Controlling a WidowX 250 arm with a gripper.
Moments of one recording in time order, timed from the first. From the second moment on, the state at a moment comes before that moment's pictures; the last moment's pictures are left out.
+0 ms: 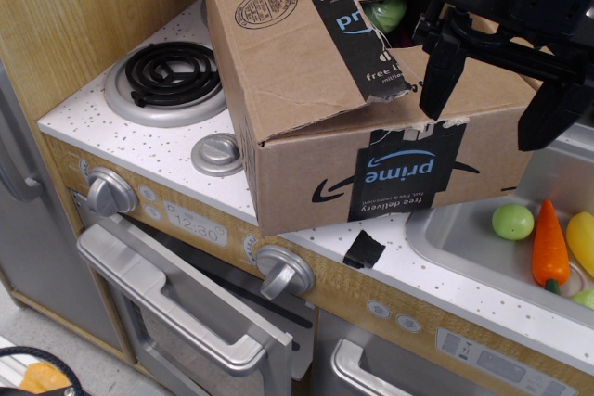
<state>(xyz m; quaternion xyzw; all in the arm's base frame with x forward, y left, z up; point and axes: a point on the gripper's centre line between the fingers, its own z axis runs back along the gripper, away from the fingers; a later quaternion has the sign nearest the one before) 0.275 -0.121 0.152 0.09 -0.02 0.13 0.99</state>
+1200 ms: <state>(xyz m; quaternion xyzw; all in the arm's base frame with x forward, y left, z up) 0.286 -0.089 0.100 0.10 -0.06 0.04 0.99</state>
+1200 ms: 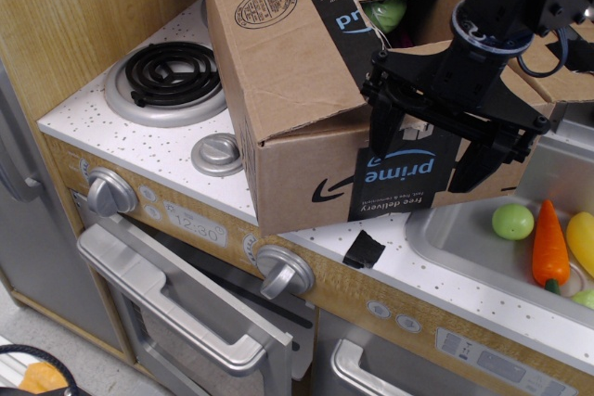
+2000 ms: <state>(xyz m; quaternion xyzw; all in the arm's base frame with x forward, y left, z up) 0.271 -0.040 0.162 0.29 -0.03 -0.04 0.95</state>
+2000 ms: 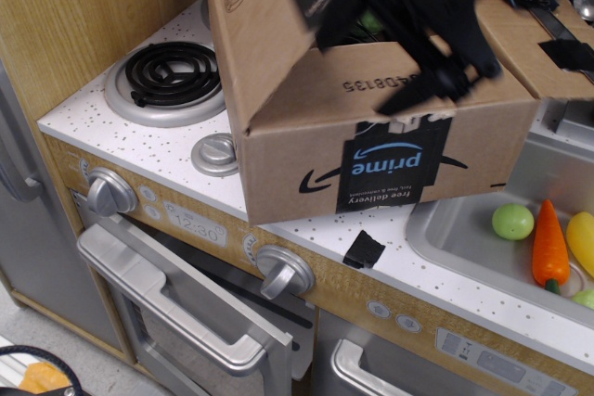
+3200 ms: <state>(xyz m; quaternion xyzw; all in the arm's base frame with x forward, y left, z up) 0.232 0.062 0.128 0.19 -0.10 0.01 0.98</state>
